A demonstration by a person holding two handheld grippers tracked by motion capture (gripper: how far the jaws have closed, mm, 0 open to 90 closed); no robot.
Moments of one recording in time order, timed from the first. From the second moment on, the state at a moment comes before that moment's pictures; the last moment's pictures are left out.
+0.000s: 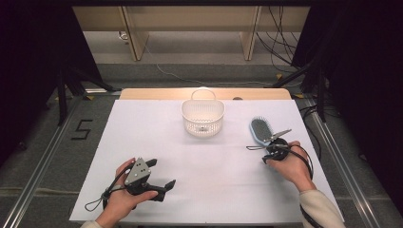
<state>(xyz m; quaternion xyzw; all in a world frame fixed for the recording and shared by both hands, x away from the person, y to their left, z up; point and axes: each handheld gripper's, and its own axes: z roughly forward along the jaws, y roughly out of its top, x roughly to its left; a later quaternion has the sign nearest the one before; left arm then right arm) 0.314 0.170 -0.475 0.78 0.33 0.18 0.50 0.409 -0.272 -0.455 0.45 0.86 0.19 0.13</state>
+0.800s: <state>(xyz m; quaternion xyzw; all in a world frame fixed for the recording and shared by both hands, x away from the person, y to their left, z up) 0.313 0.169 -0.474 0.78 0.33 0.18 0.50 0.415 -0.276 -0.432 0.47 0.79 0.32 0.22</state>
